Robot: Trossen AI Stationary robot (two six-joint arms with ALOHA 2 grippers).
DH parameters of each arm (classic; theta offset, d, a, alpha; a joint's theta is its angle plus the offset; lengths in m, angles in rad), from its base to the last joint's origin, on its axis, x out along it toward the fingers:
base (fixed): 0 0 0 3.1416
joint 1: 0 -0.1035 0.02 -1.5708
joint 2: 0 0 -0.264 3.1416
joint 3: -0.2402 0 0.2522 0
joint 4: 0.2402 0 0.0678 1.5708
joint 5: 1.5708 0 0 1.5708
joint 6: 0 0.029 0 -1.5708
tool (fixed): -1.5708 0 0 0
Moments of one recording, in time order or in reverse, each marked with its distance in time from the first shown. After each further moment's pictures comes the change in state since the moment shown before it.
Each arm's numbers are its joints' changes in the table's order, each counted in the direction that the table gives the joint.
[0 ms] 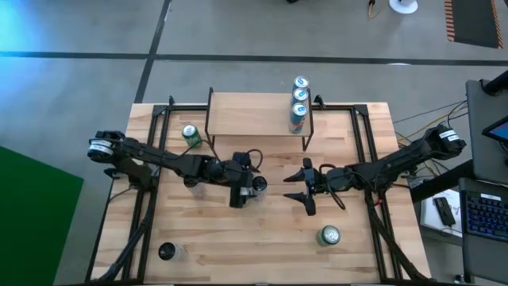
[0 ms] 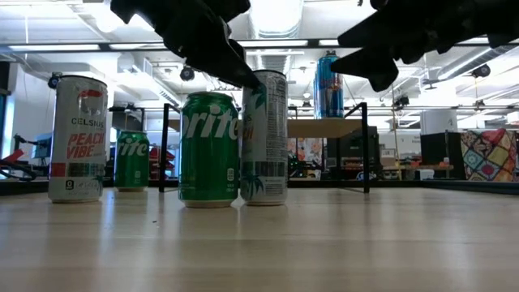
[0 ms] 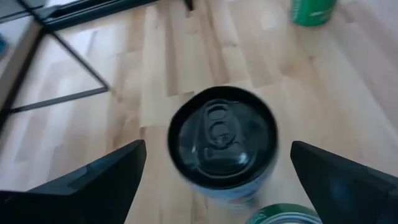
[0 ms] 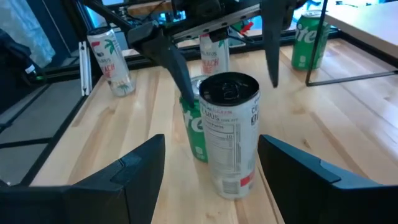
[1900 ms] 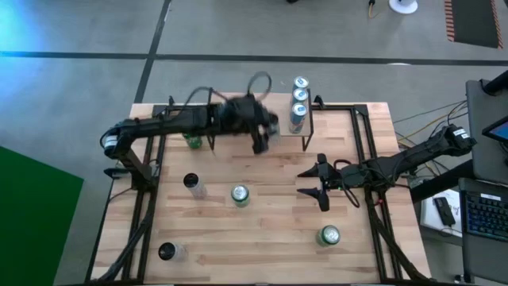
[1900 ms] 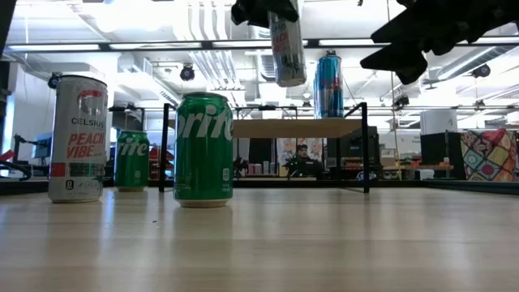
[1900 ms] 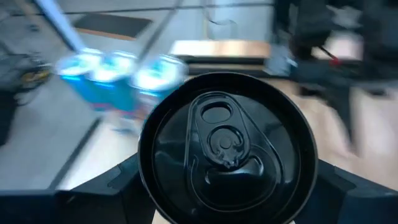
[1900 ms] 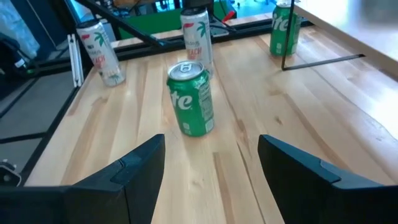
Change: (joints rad) left arm -0.277 -0.129 -0.714 0.440 0.081 -0.070; right arm -0.033 0.267 0.028 0.313 -0.063 0.053
